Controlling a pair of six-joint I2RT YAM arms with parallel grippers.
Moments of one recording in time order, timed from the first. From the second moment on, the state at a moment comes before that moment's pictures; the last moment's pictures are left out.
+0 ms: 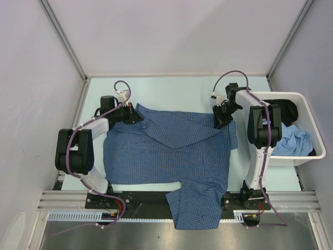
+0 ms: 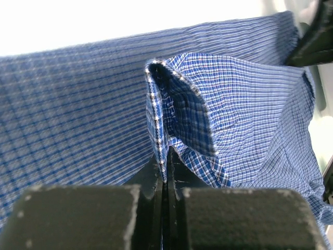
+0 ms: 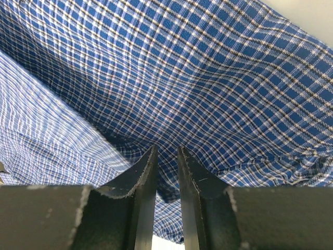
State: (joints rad) left arm -0.04 1.65 0.90 0.07 0.73 -0.21; right arm 0.09 2.10 1.58 -0.94 -0.44 -0.26
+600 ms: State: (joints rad) left arm 0.14 1.70 1.08 -0.41 0.70 0.15; right arm 0.11 2.12 1.92 -1.06 -0.38 -0.38
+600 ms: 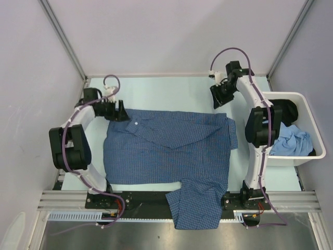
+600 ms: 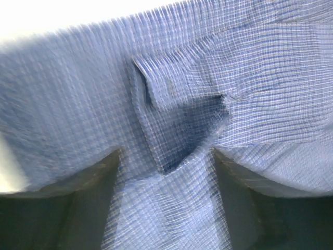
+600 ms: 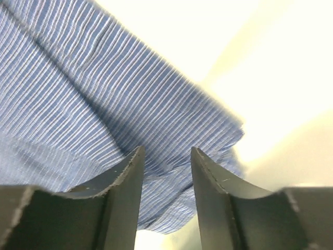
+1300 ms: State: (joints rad) left arm 0.14 2.22 1.77 -0.84 0.46 0.84; right arm 0.19 2.36 2.04 -1.07 -0.15 -0.60
